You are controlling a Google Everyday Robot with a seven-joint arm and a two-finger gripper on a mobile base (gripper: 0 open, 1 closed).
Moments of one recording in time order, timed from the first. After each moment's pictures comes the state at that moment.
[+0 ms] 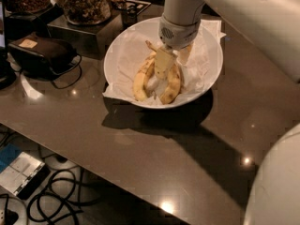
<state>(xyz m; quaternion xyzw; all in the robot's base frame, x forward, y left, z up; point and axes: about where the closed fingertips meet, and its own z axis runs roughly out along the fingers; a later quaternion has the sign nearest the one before) 0.606 -0.081 0.884 -0.38 0.92 0.00 0.07</state>
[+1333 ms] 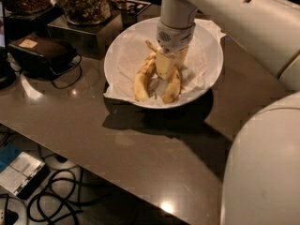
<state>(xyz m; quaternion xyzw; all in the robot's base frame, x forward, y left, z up) 0.617 -0.076 0.864 -0.39 0.92 0.01 0.04</state>
